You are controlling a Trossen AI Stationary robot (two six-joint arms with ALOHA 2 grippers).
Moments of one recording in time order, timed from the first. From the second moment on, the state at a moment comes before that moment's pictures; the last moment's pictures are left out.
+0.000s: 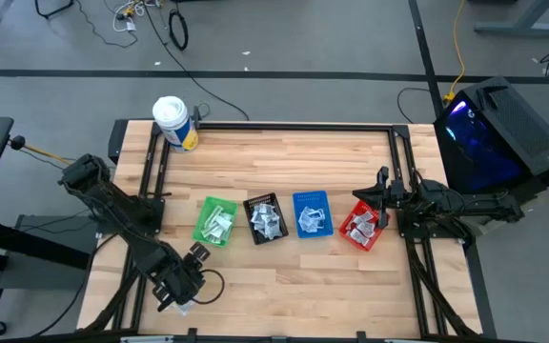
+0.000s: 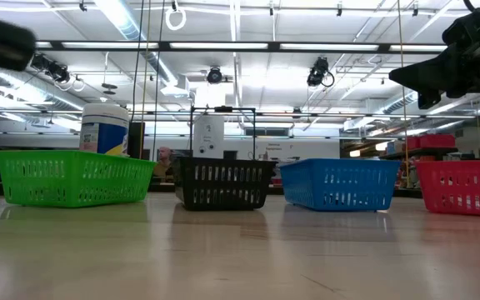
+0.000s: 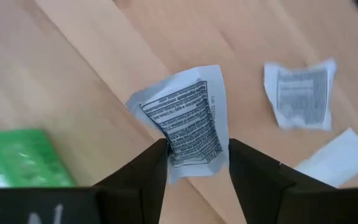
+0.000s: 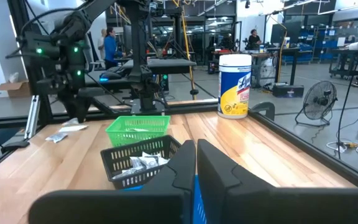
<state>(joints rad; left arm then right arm) -0.83 1.49 0.93 -0.79 -0.09 -0.13 0.04 0.01 0.02 0.04 0.17 0.02</state>
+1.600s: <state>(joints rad) -0.09 1.51 1.14 -0.53 -0.26 0.27 0.04 0.00 0.02 0.04 0.17 0.02</state>
